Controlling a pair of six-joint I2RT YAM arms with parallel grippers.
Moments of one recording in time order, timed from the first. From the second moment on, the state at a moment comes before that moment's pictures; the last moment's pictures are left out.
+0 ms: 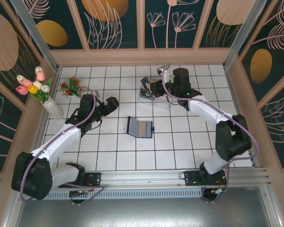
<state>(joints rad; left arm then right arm) -0.34 1.19 0.69 -0.10 0.14 -0.85 0.43 1.63 1.19 0.01 -0.56 0.11</state>
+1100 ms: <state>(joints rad) -0.34 1.32 0.70 -0.12 0.21 -0.76 0.43 2.08 1.68 -0.54 -0.48 -0.76</state>
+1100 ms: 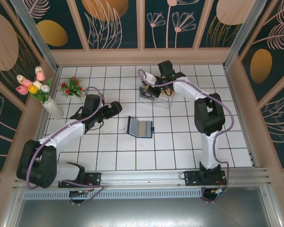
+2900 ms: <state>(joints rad) -0.43 1.27 0.62 -0.15 0.37 -0.65 0.49 1.38 1.01 -0.27 -0.04 0.54</state>
